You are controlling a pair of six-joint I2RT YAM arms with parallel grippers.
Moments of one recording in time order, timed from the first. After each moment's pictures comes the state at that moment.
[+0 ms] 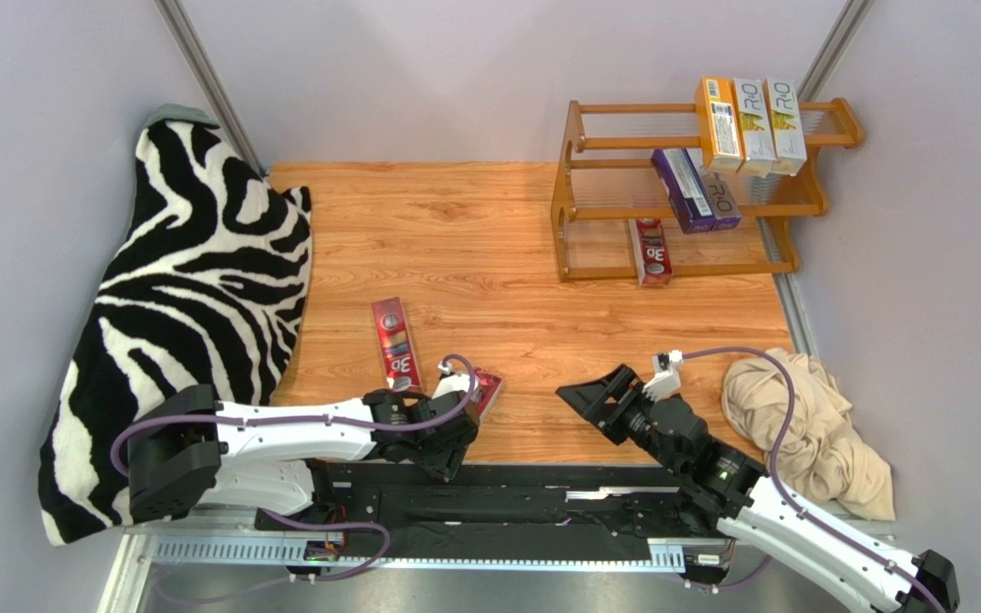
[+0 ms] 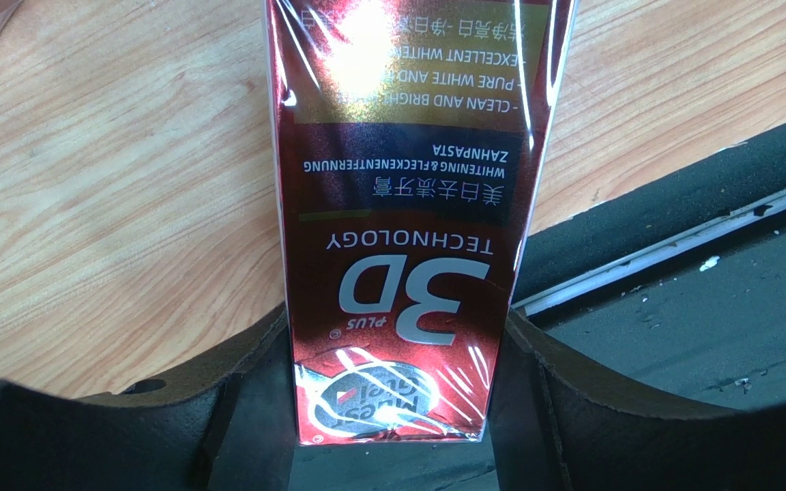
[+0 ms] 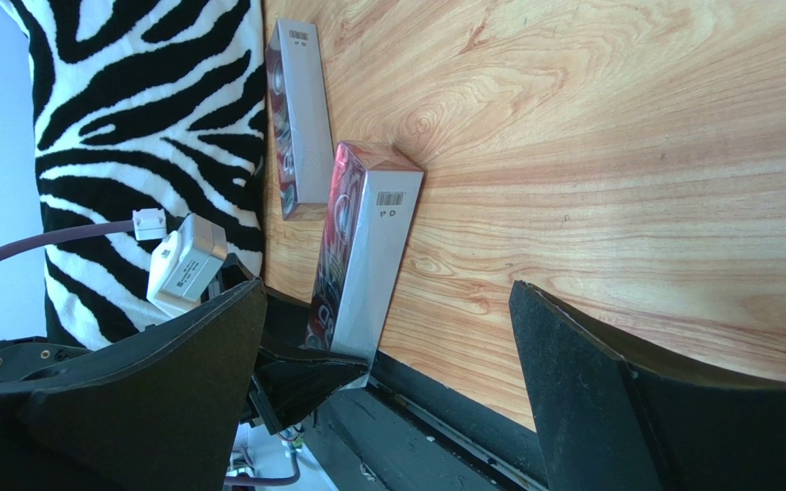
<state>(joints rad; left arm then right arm) -1.22 1.23 0.58 -0.57 -0.21 -0.74 0.89 0.29 0.08 -0.12 0.21 1.26</state>
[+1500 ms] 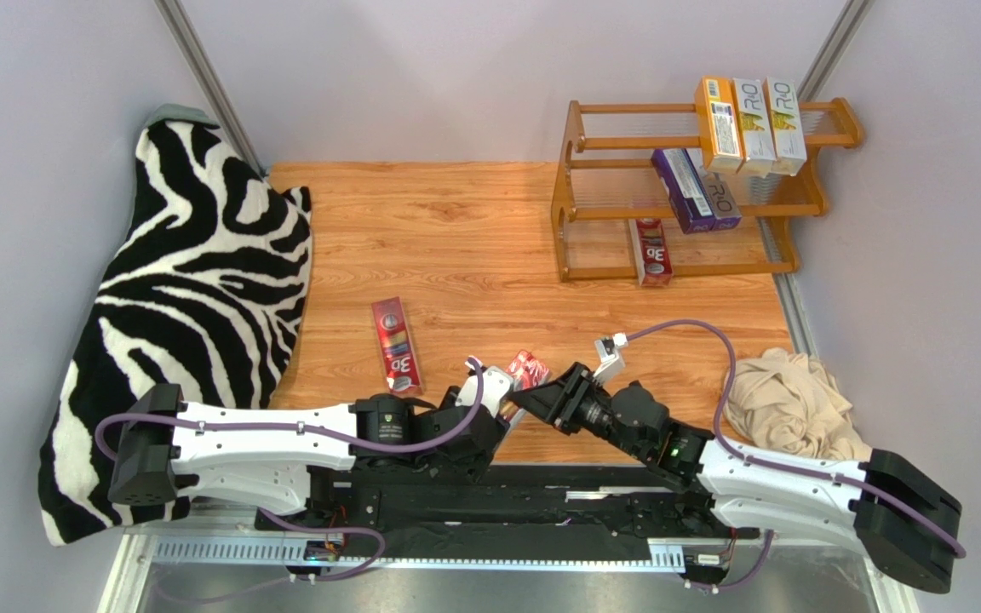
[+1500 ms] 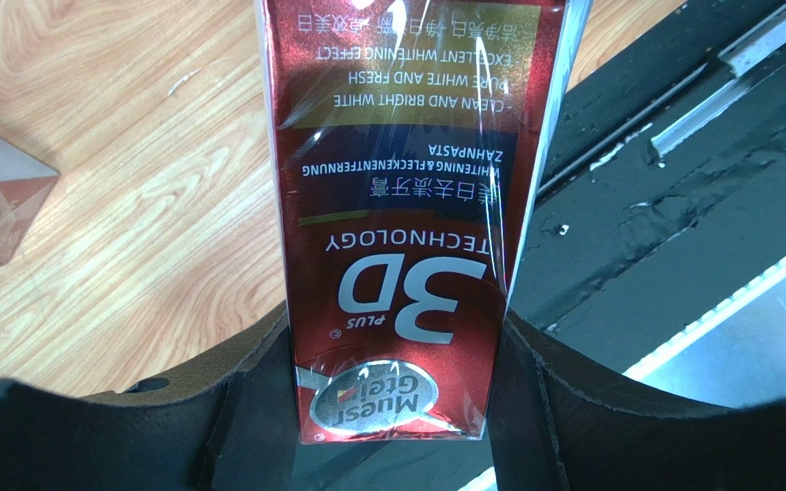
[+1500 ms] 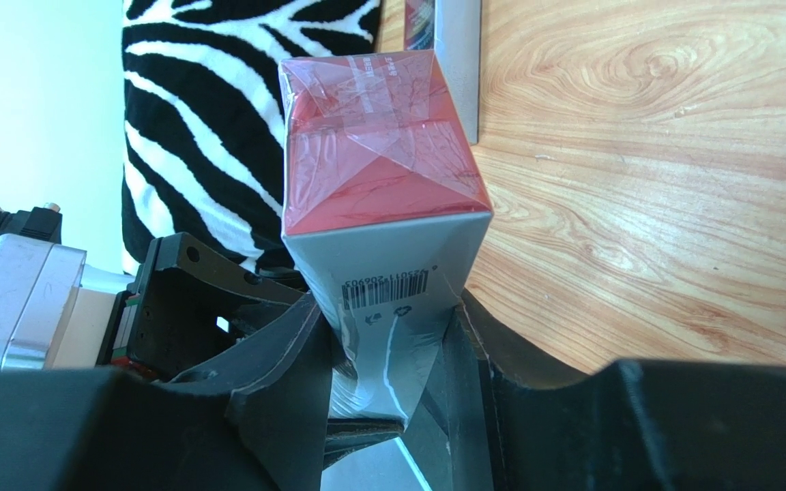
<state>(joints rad) -1.43 1.15 0.81 -0.65 -0.38 -0.70 1.06 0.86 0.17 0.50 0.14 1.25</state>
